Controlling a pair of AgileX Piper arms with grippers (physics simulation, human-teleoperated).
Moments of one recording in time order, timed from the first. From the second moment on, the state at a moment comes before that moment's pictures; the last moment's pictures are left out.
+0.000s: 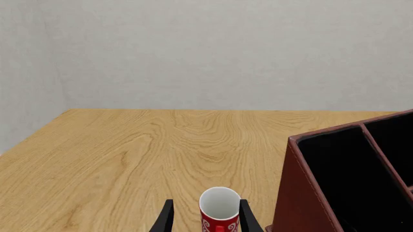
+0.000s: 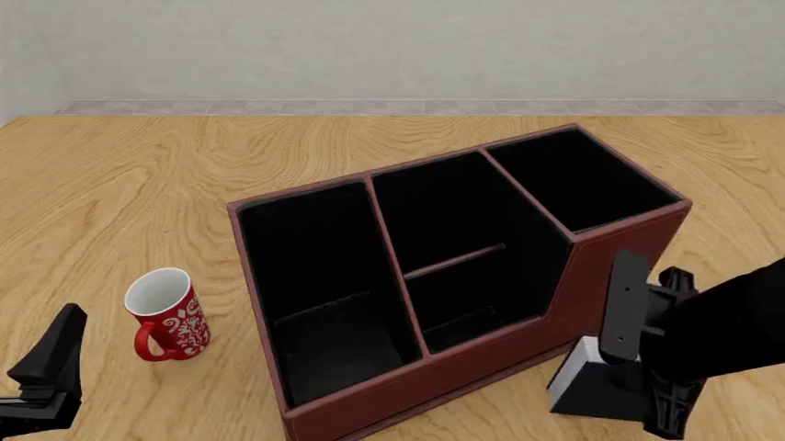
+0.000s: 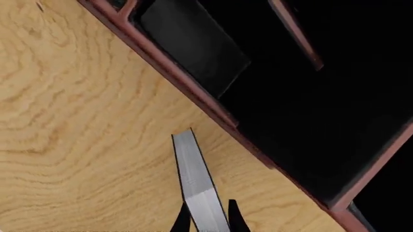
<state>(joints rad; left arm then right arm) 0.02 0.01 -0.01 0.00 0.00 0.41 1.04 -0.66 0.93 -0.75</state>
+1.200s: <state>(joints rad) 0.00 0.02 -0.01 -0.01 0.00 0.56 0.83 -0.77 1.21 -0.68</state>
